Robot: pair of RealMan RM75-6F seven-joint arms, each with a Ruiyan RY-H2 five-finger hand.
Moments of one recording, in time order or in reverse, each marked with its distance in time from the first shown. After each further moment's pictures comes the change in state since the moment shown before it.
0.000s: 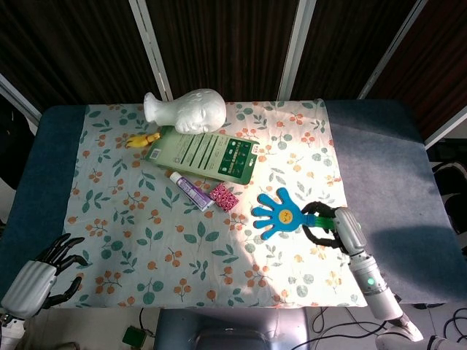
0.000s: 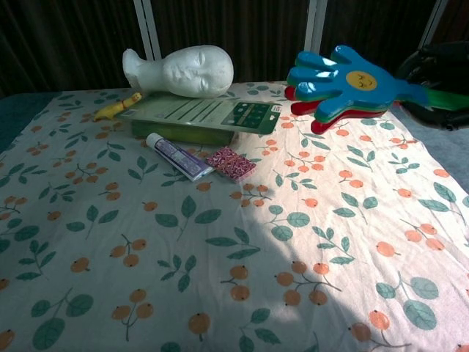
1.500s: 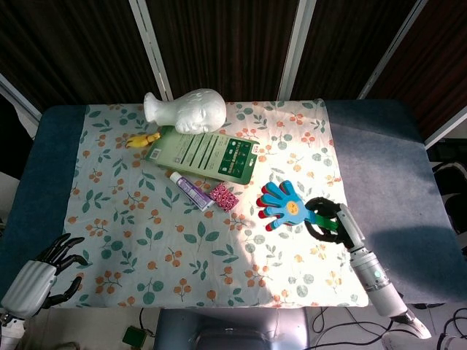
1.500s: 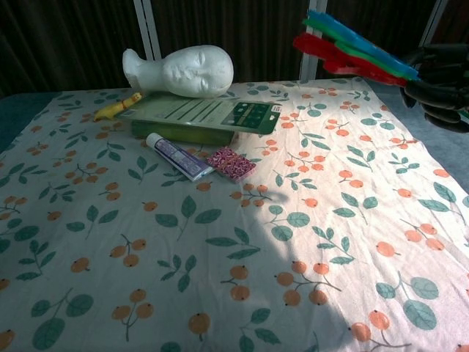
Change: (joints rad) left arm -0.001 0.002 0.001 -0.002 -0.001 -0.002 -0.006; right arm 0.029 0.080 0.002 -0.097 0.084 -0.126 0.422
